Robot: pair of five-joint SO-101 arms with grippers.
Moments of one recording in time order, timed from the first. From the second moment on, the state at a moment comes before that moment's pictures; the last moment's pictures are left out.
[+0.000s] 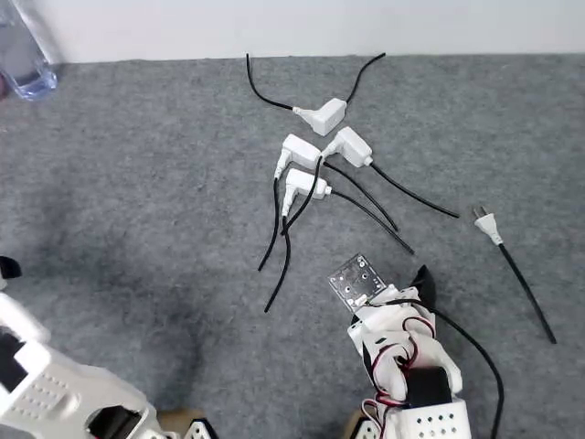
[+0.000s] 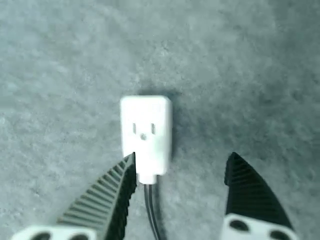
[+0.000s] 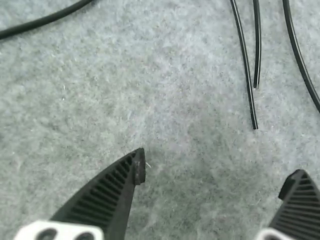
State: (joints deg) left arm -57.7 15.2 10.0 54.3 -27.8; right arm -10.5 -101.2 95.8 64.2 29.4
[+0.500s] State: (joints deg) left arm -58.3 27.1 2.3 52.5 -27.8; right arm -10.5 -101.2 95.8 64.2 29.4
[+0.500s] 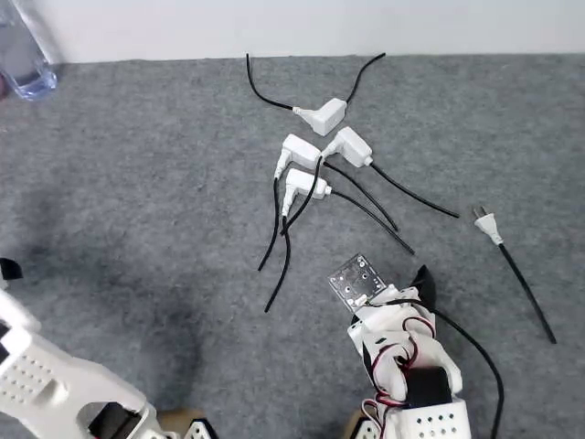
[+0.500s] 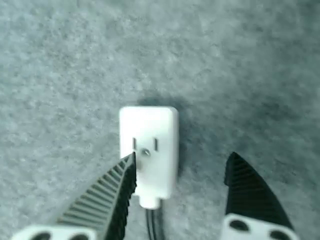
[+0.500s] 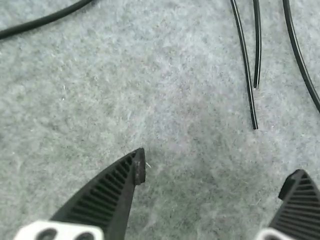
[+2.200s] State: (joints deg) left arm -65.1 32.8 -8.9 50.2 -30.9; right arm -10.5 -101.2 95.8 64.2 29.4
